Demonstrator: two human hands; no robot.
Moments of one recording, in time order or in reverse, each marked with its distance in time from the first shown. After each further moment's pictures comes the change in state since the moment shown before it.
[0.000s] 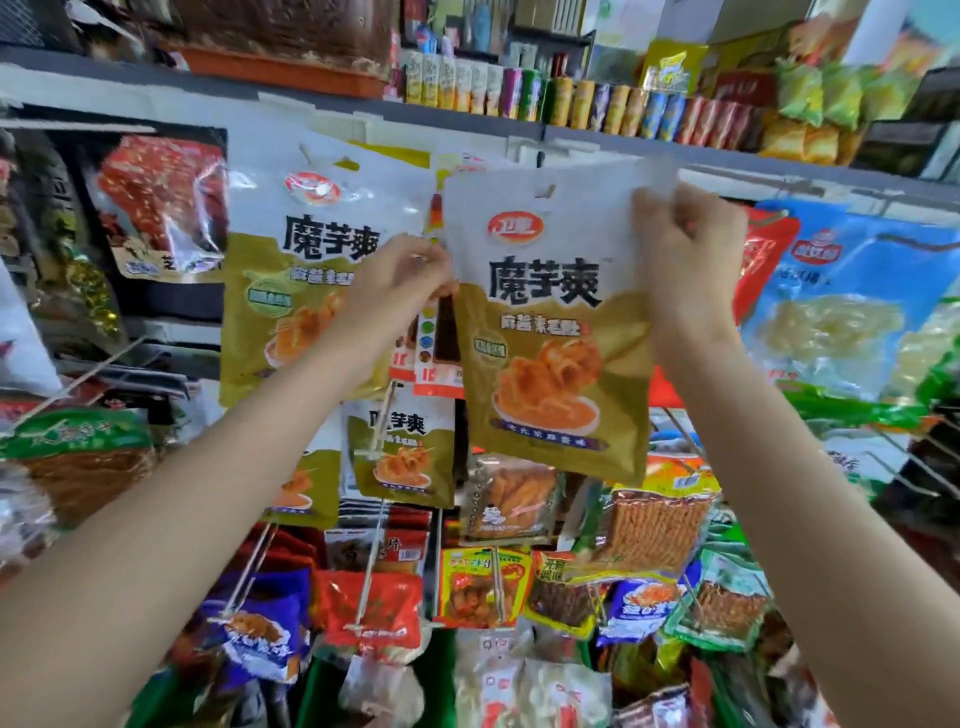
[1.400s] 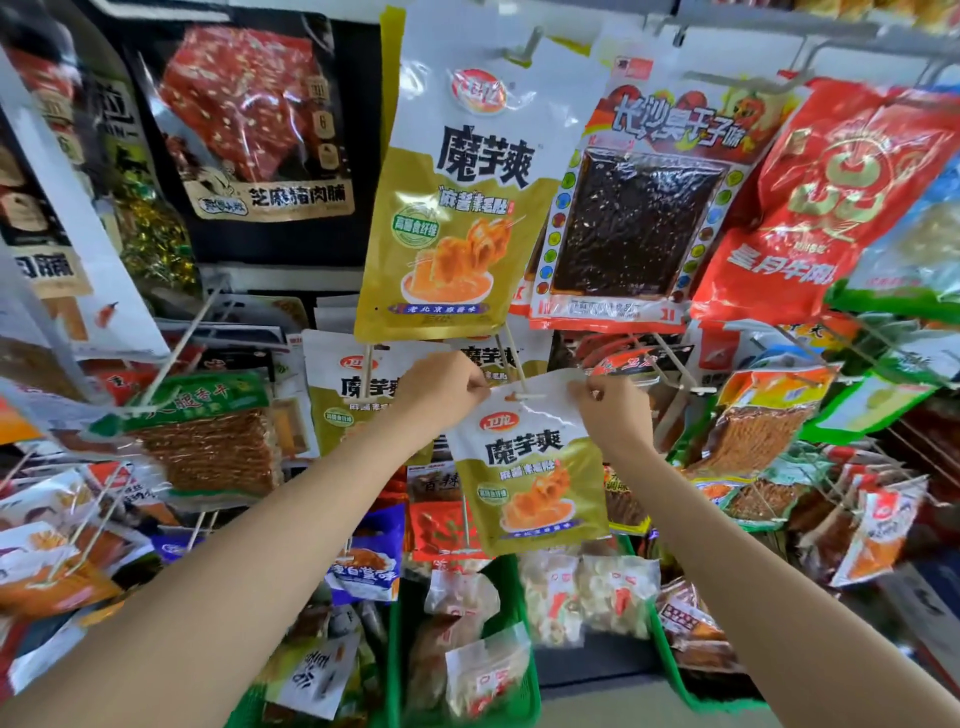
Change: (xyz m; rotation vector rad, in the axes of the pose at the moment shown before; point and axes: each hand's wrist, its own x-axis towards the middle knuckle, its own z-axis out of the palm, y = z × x) left_hand -0.032 -0.152 -0.089 0.851 -0.502 -0.066; right_hand -0.180 0.078 0.130 -0.592 -0.424 0.551
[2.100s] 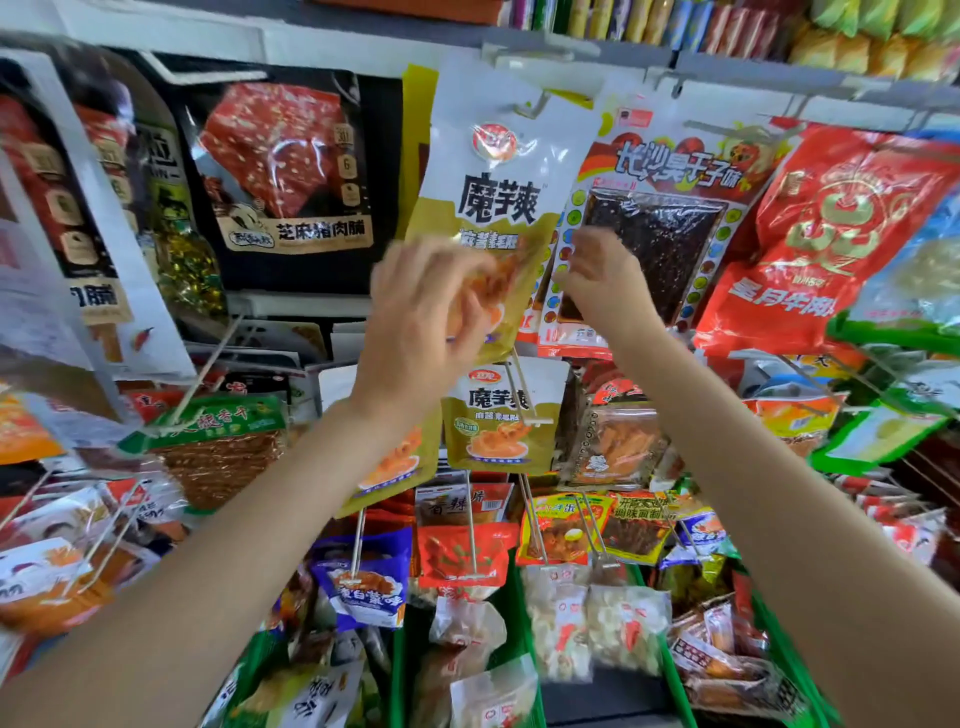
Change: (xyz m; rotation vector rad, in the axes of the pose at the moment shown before) left_hand -0.035 0.027 -0.082 -0.083 0.960 0.505; right_hand 0.034 -0.112 -0.062 0.413 -0.036 -0.281
